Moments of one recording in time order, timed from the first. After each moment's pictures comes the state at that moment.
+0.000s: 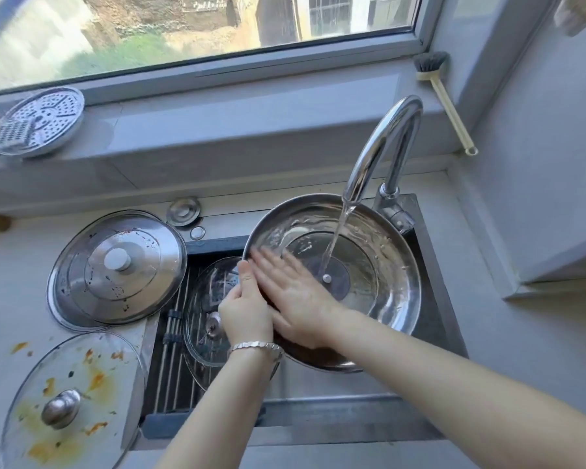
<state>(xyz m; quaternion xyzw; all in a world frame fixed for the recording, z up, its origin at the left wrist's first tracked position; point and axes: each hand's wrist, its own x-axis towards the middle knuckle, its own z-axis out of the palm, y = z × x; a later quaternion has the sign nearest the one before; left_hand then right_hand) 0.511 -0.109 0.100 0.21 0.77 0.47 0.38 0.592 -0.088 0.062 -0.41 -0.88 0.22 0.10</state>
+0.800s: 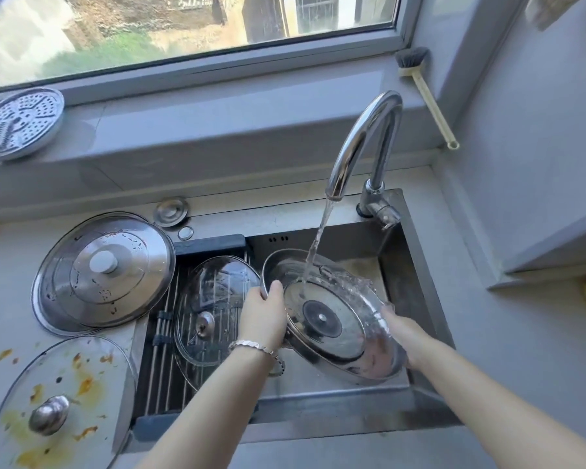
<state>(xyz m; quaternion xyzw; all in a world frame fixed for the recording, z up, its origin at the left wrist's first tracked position) 0.516 -0.111 0.070 0.34 0.77 0.25 0.47 0.713 -0.139 0.014 -0.74 -0.12 0.64 0.16</state>
